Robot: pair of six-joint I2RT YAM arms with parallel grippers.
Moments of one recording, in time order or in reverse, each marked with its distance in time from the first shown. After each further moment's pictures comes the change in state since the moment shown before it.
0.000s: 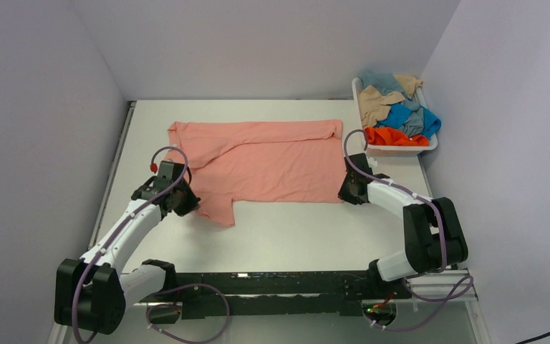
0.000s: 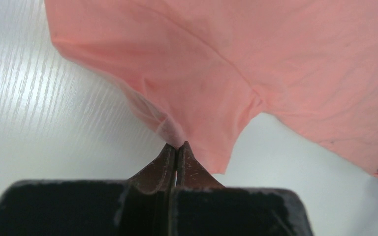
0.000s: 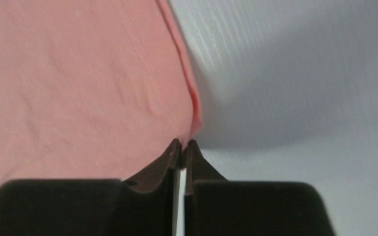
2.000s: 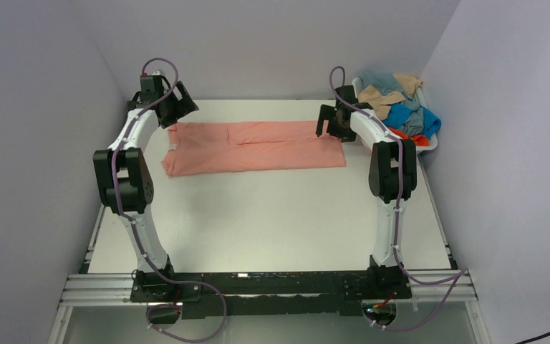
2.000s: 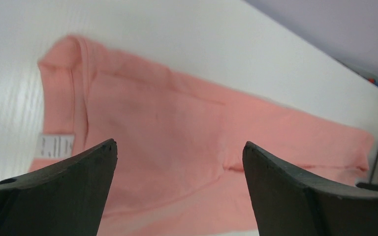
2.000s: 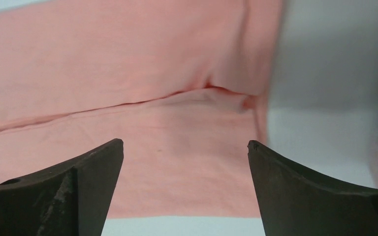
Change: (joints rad) left arm 0.259 0.925 1.024 0.210 0.216 0.313; right arm -0.068 0.727 1.109 -0.308 -0.160 -0.281
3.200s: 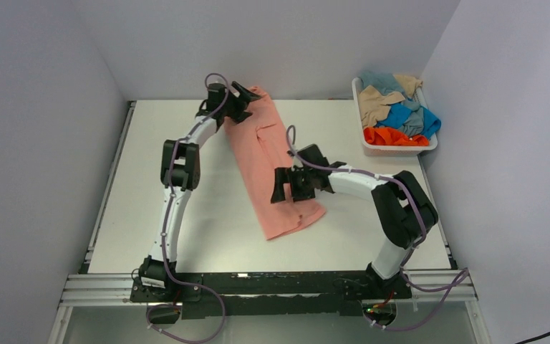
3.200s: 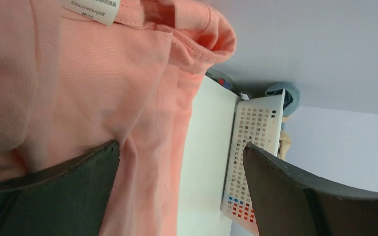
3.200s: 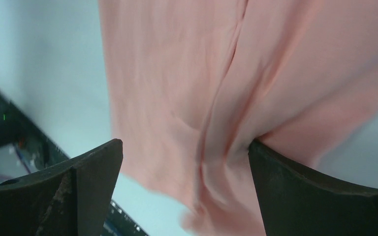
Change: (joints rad) left arm -0.296 0.776 0.682 0.412 0.214 -0.688; right arm 0.440 -0.482 -0.857 0.393 -0.417 0.097
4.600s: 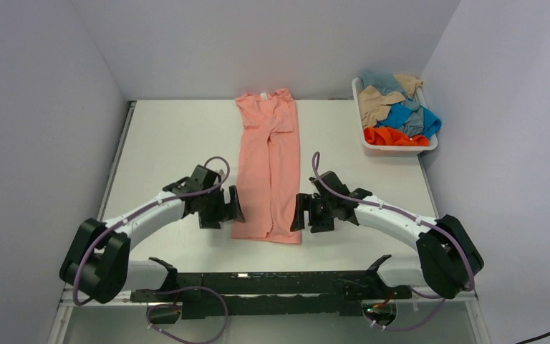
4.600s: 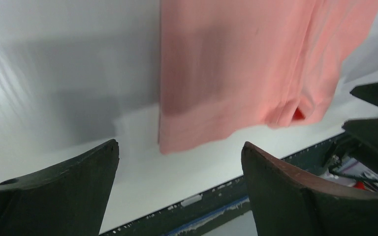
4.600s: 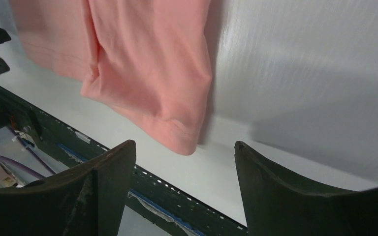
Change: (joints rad) left arm -0.235 -1.497 -1.724 -0.512 -0.116 0.519; right arm 0.032 -0.419 -0.311 -0.195 0.117 0.210
